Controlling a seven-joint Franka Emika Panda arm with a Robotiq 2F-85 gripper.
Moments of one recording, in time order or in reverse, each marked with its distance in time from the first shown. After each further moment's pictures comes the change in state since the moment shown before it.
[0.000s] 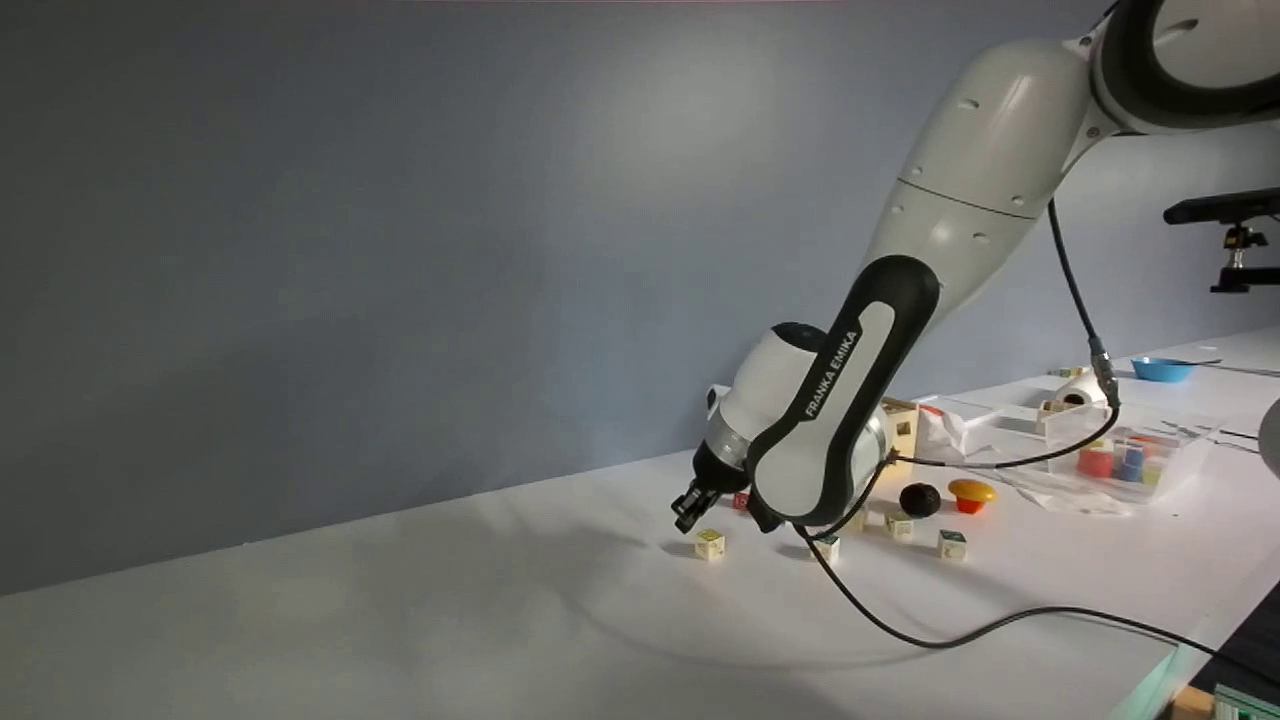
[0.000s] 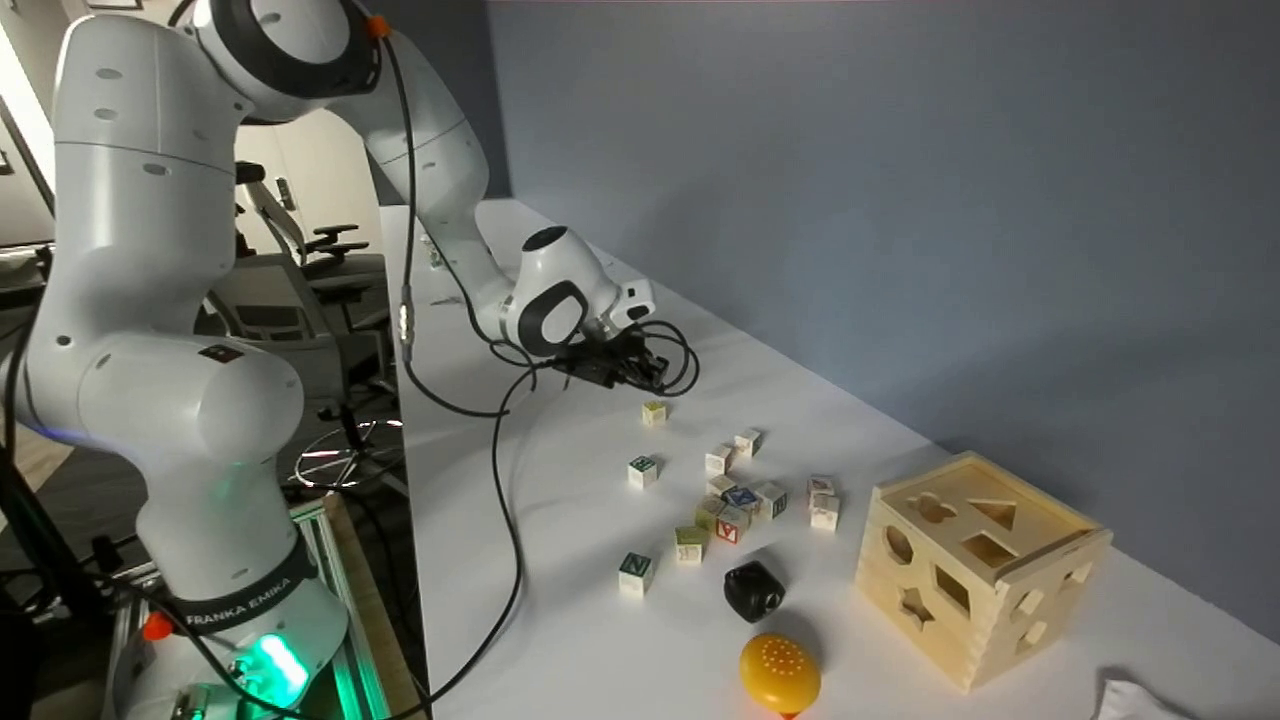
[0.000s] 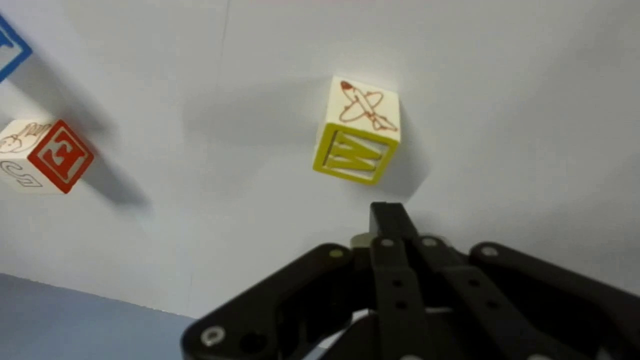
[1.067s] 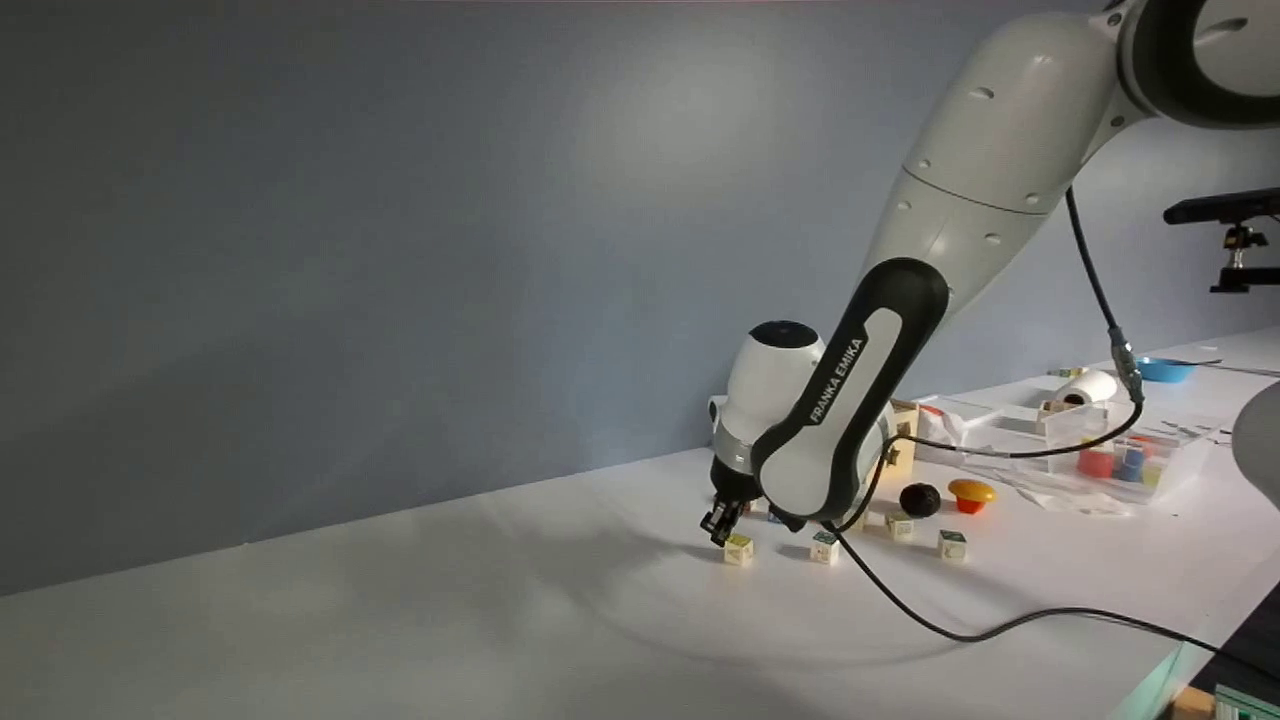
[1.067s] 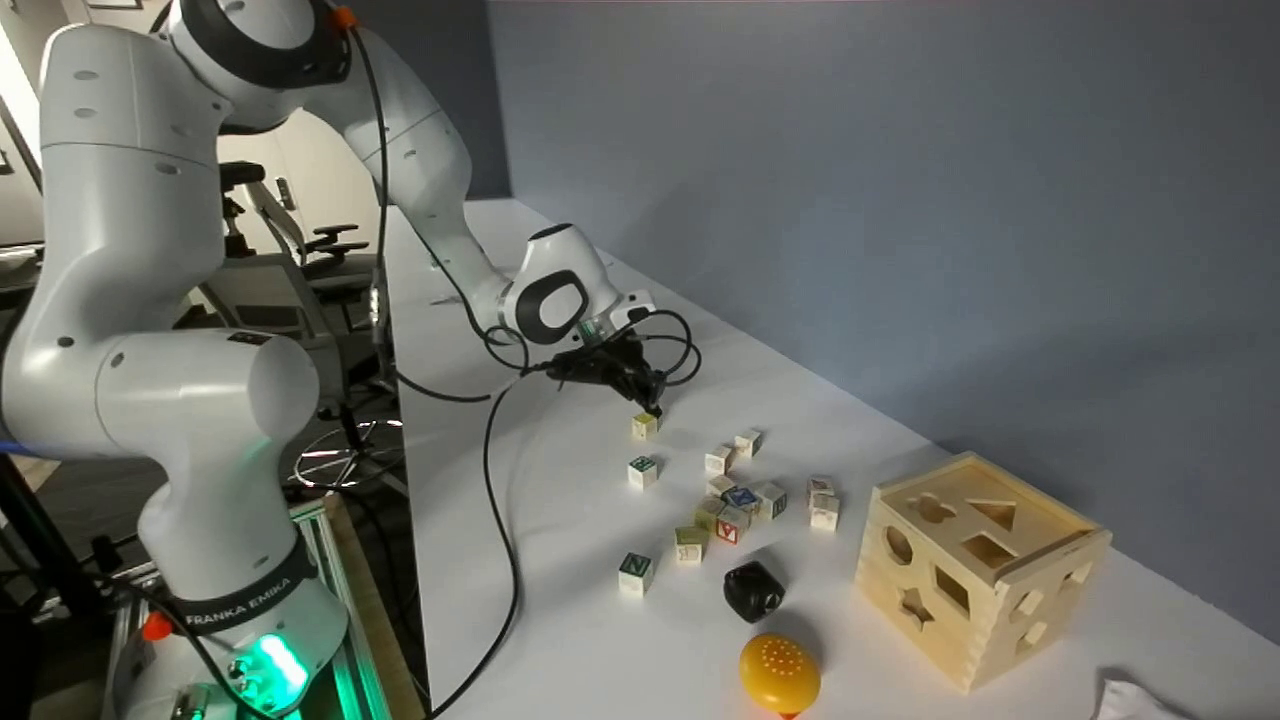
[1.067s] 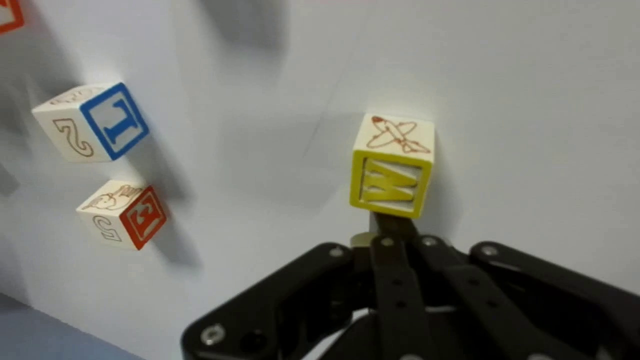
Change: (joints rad) arm 0.315 0.043 -0.327 -0.009 -0.022 -0.242 -0.035
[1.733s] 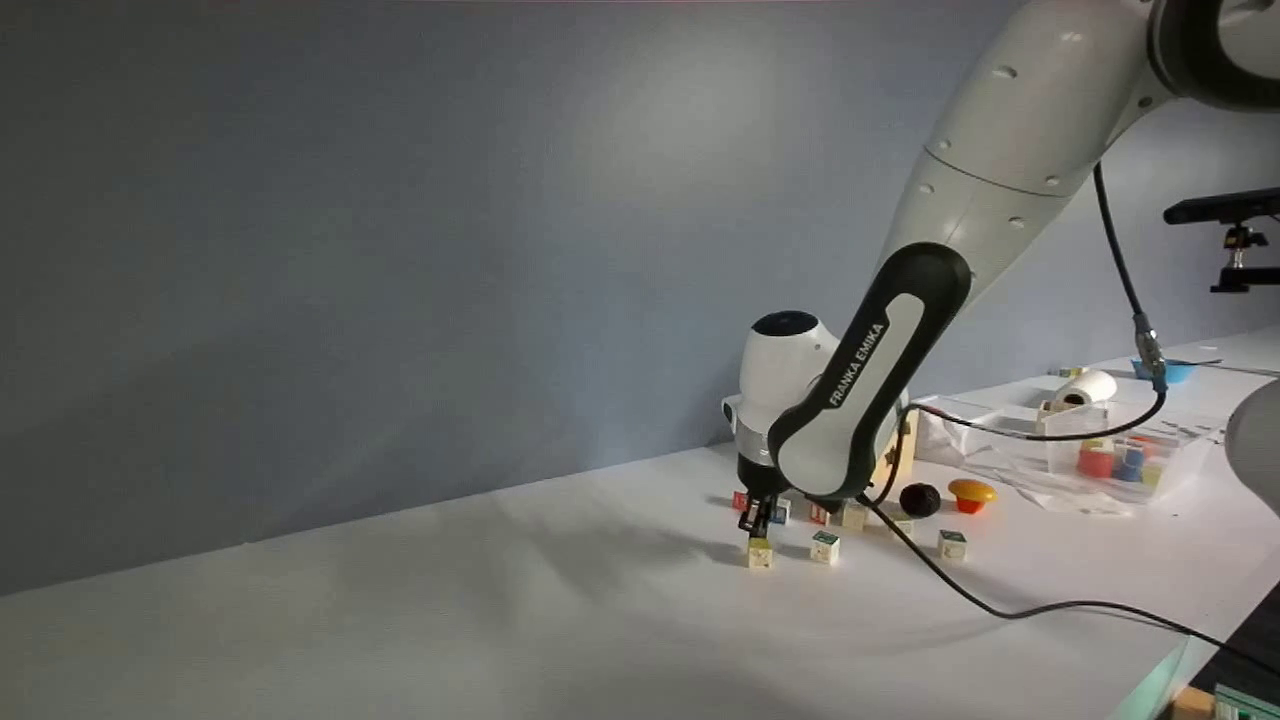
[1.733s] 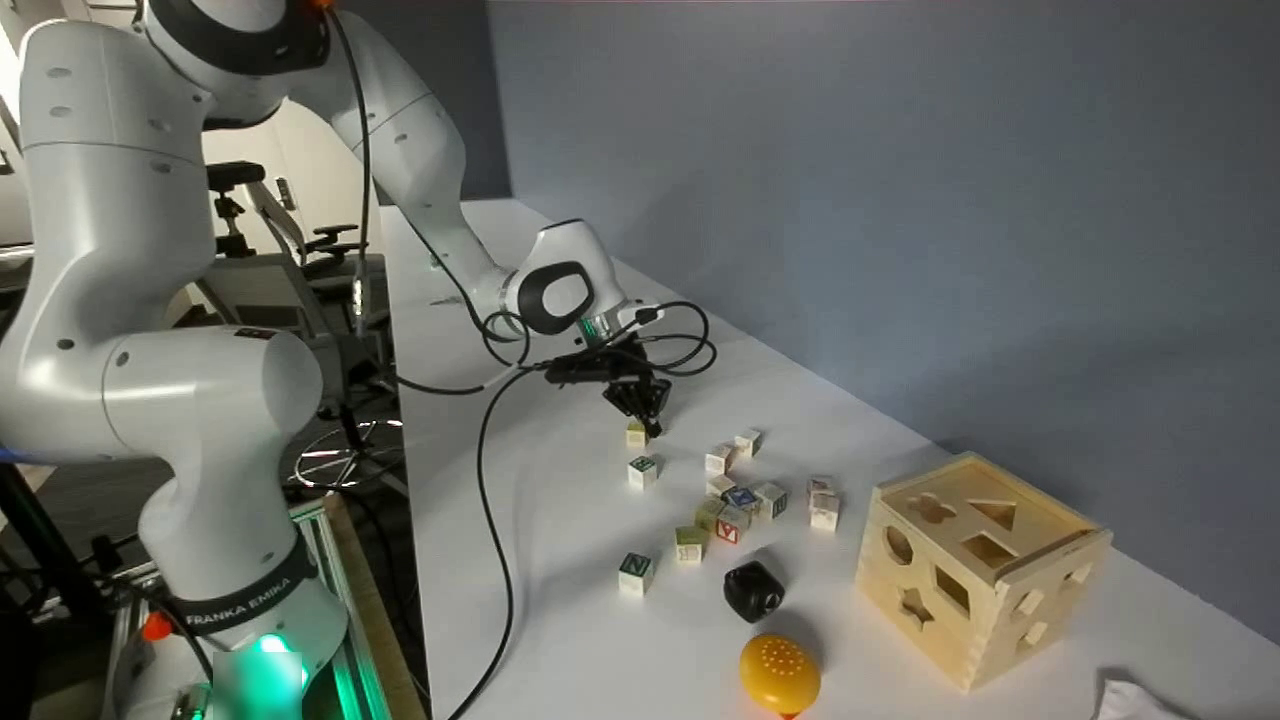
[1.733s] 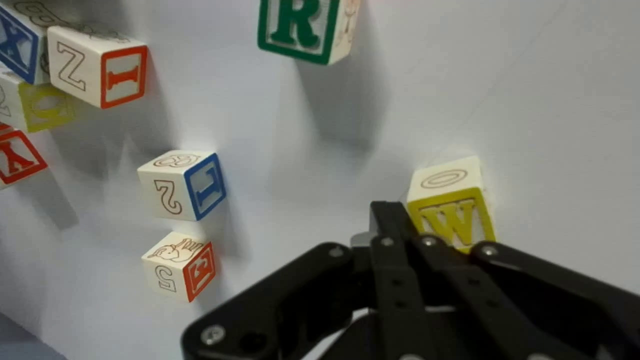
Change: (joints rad) arm 0.107 -0.022 -0.163 -0.026 -0.076 -0.164 -0.098
